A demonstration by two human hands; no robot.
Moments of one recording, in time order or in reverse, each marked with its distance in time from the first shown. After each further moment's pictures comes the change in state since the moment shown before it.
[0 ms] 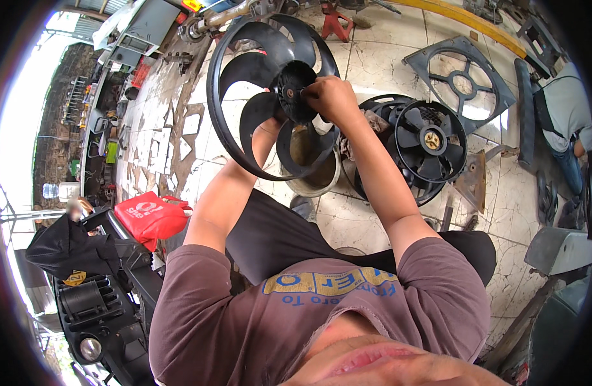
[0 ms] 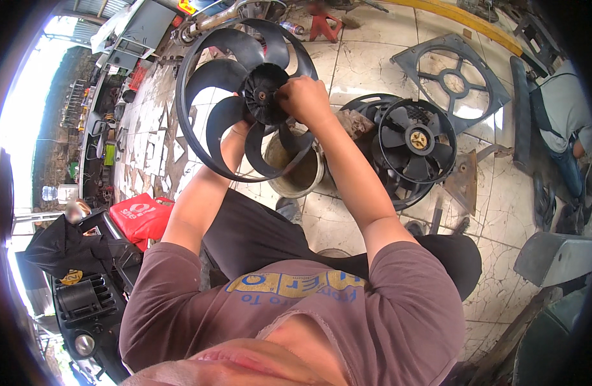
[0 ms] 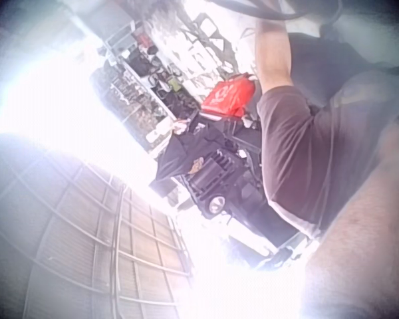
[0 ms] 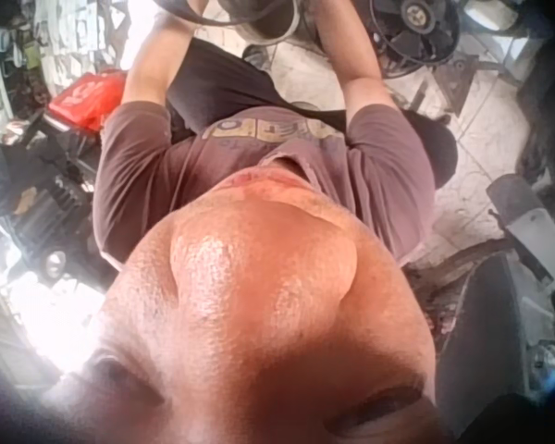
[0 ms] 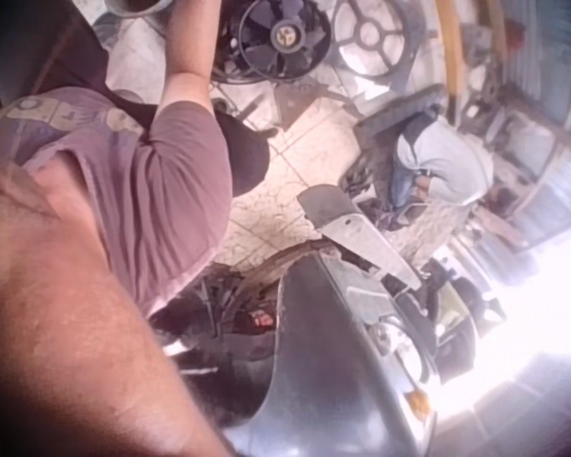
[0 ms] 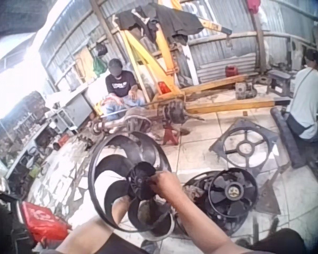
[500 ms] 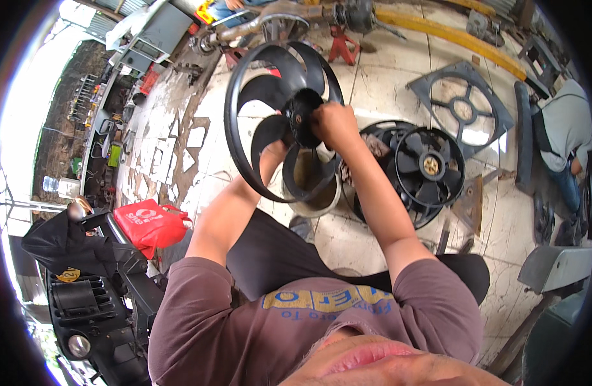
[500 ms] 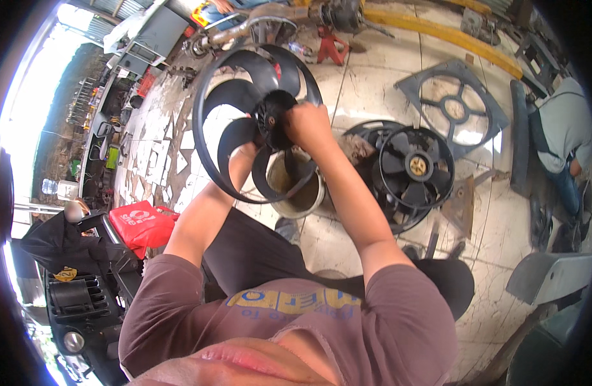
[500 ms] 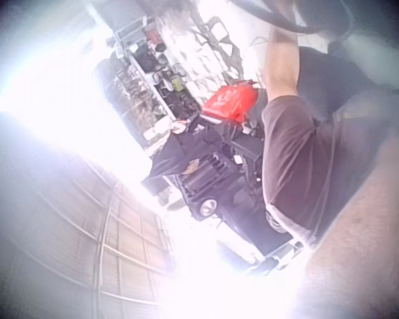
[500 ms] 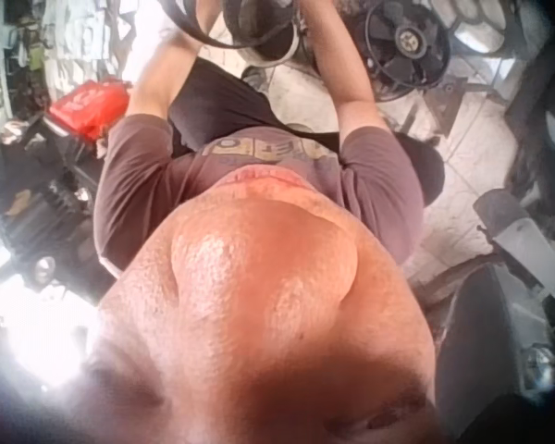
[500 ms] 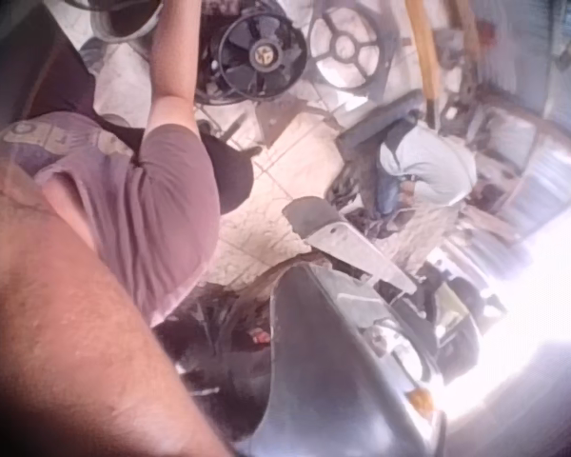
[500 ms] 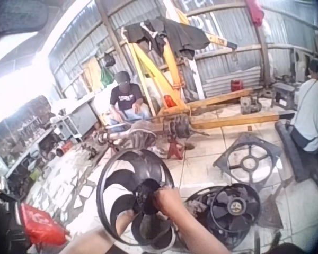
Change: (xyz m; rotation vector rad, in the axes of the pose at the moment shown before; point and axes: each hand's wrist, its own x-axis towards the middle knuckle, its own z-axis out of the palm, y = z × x) left_hand 0.003 -0.022 -0.005 0.018 -0.043 0.030; right_hand 0.001 0.003 0.010 -0.250 -0.036 -0.009
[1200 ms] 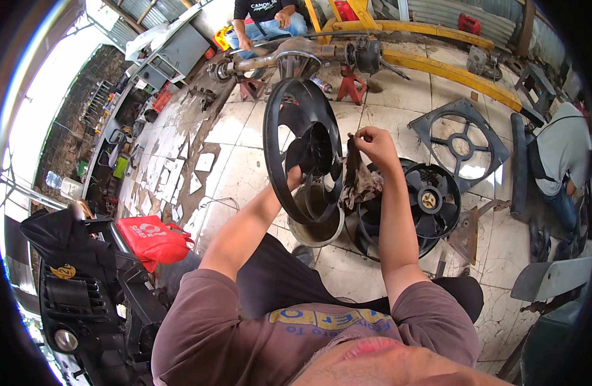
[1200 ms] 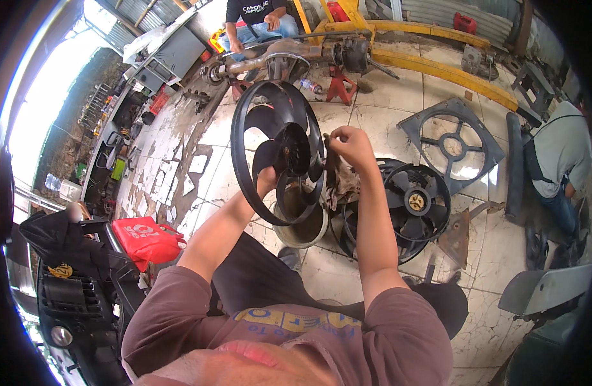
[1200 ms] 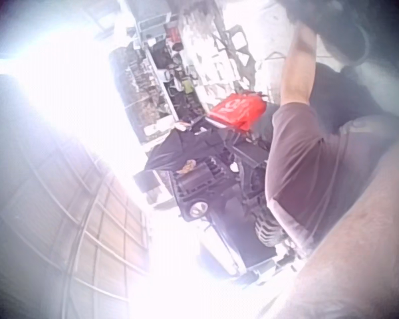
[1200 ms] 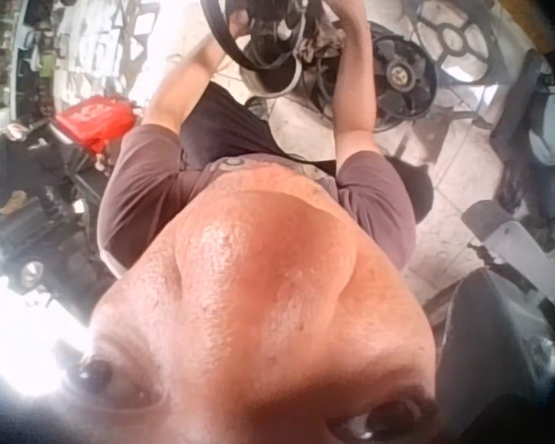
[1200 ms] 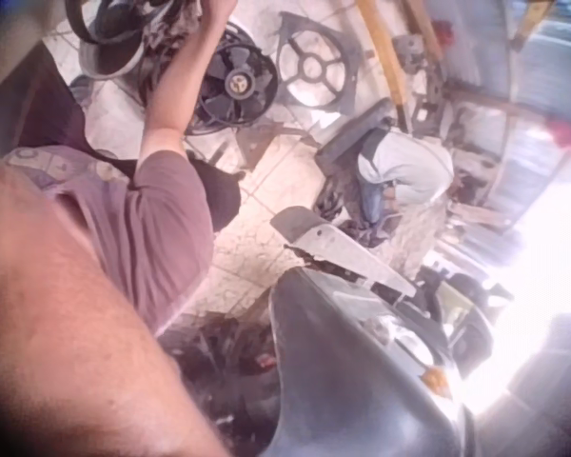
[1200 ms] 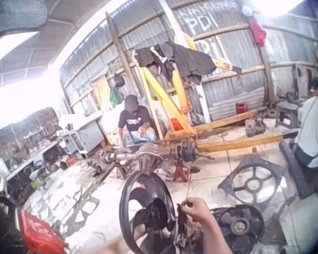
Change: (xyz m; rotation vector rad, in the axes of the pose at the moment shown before) left_hand 0.014 -0.031 -0.018 -0.227 -0.167 -0.081; right_hand 0.000 0.066 -0.046 0.851 0.071 0.308
